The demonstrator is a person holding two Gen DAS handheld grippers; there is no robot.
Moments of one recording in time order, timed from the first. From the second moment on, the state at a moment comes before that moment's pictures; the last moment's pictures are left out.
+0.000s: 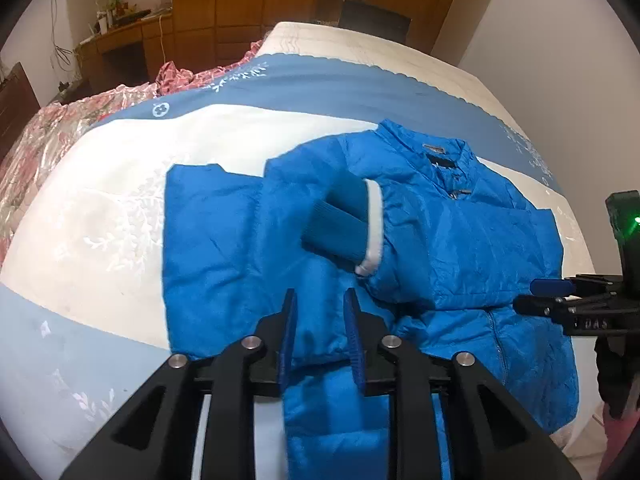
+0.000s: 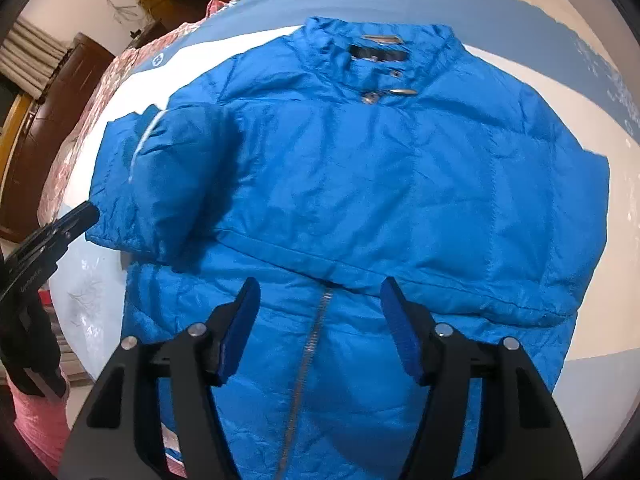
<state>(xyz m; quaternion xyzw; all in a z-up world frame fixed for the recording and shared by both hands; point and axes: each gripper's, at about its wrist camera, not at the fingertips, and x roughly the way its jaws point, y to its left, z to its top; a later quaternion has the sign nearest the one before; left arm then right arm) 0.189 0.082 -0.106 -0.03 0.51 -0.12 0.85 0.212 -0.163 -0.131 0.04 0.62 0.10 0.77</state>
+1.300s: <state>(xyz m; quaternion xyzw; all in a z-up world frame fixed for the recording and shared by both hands) 0.209 0.104 -0.117 -0.02 0.50 -0.17 0.85 0.240 -0.156 -0.113 0.11 0.59 0.09 0.80</state>
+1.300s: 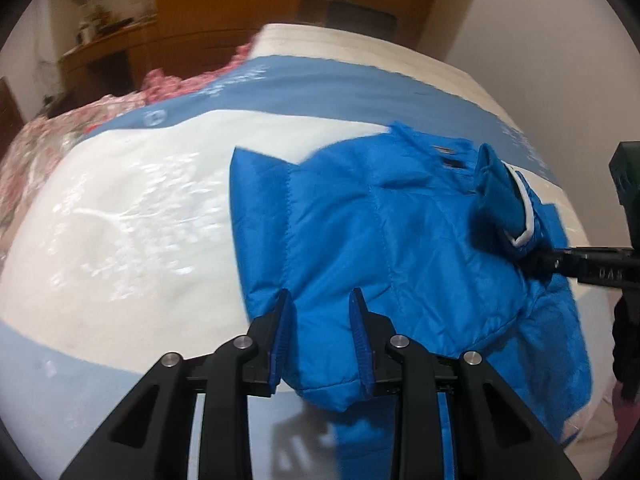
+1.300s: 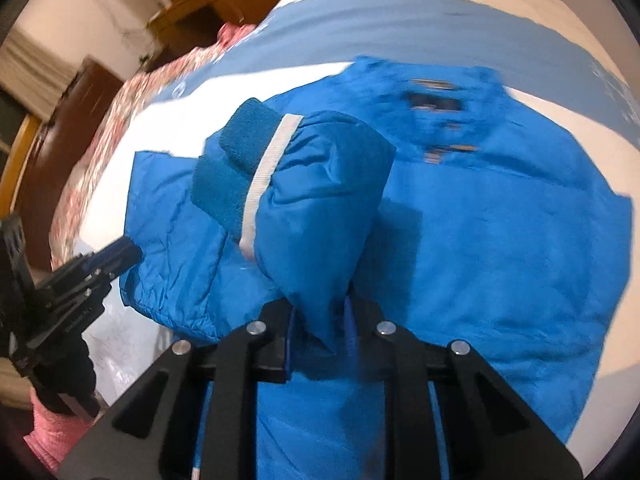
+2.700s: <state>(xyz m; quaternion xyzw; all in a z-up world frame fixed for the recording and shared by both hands) 0.226 0.016 -0.157 0.03 0.55 -0.14 0.82 0.181 -0.367 -0.151 0.30 0.55 -0.03 0.78</state>
